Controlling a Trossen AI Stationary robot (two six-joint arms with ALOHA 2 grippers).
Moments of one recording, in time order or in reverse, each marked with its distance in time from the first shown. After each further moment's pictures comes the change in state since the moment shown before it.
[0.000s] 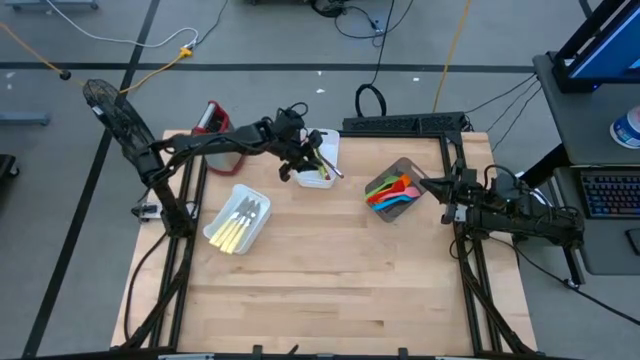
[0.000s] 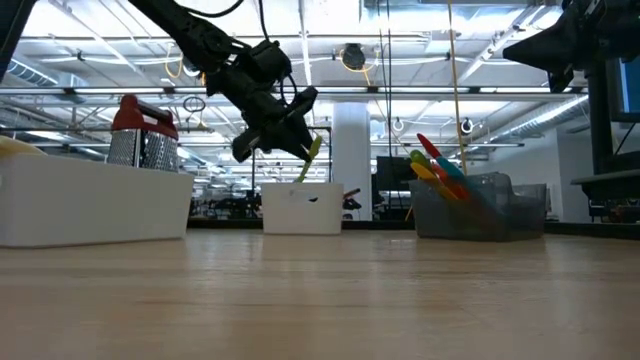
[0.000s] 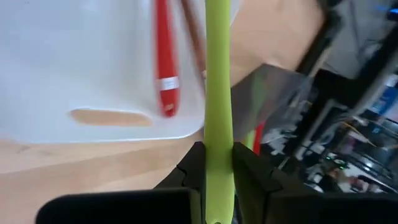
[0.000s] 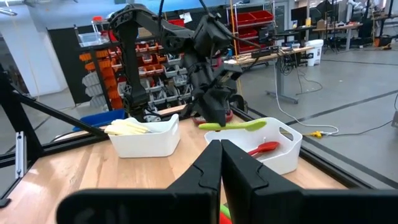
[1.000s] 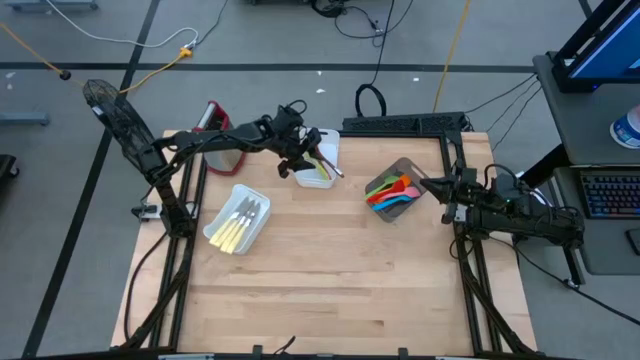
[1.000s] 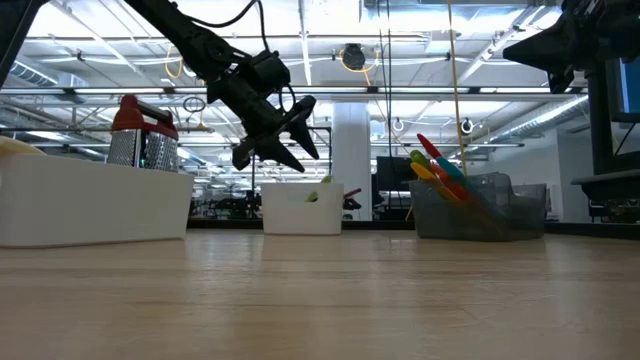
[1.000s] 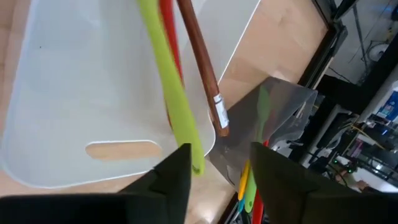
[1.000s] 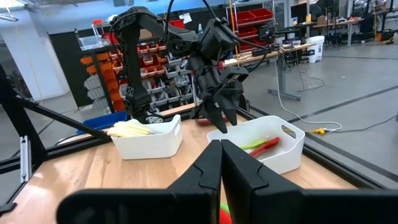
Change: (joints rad) left arm 0.040 0.033 -0.001 -0.007 0.007 0.060; right arm 0.000 0.000 0.000 0.000 0.000 0.032
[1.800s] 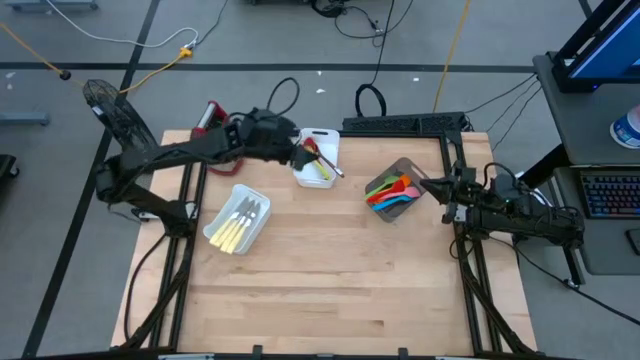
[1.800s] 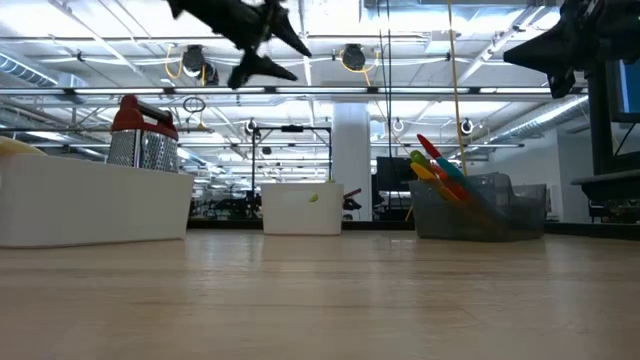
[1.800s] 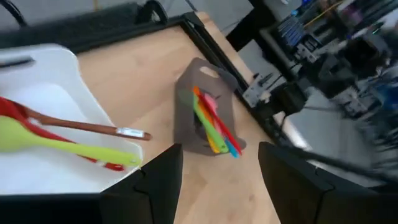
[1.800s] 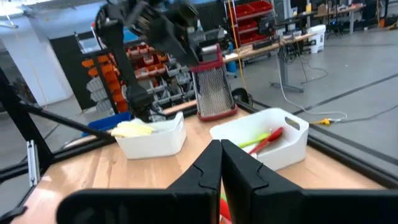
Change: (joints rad) left arm -0.187 -0.356 0.002 -0.036 -0.256 0.838; right arm 0.000 0.000 0.000 -0.012 -0.001 0.056
